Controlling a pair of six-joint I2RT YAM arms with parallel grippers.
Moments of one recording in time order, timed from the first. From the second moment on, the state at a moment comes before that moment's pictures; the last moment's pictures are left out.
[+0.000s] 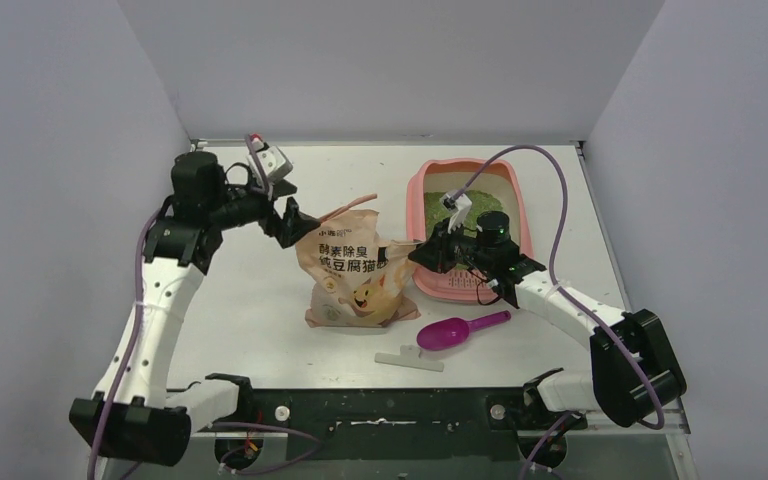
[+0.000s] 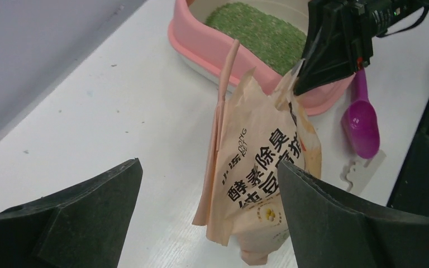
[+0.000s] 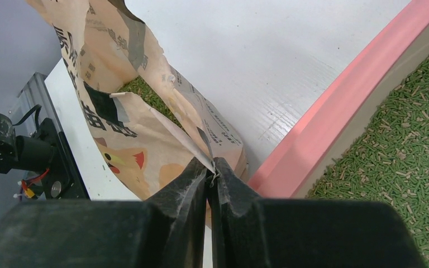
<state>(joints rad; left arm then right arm) -0.14 1.08 1.20 -0.50 0.75 0.28 0.44 1.32 0.68 0.24 -0.57 0.30</state>
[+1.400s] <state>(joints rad) -0.51 1.00 0.93 -0.55 0.31 0.64 0.44 1.31 0.85 0.06 -0.65 0.13</state>
